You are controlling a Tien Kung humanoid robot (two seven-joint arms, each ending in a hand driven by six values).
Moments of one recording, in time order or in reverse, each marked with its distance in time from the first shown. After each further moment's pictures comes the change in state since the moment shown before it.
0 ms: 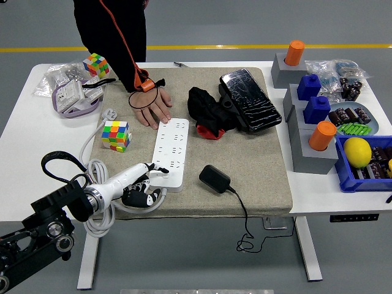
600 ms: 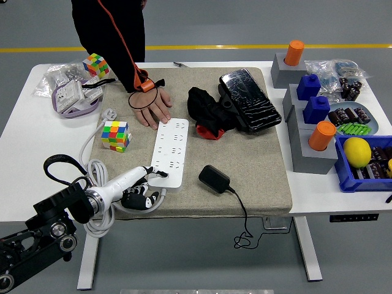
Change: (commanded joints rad) left arm -0.001 -0.010 0.018 0.049 -0.003 -0.010 0.015; right arm -0.002 0.001 0.005 -0.001 -0.003 0.000 0.000
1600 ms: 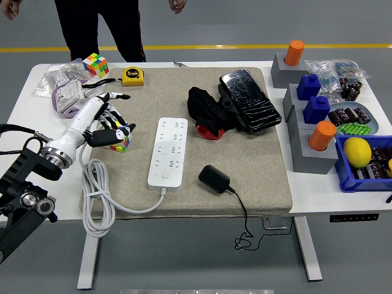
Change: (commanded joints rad) left arm 0.064 -0.038 -0.427 0.031 0.085 0.202 -0.233; right arm 0.007 0.000 0.004 0.002 0.000 -0.001 -0.001
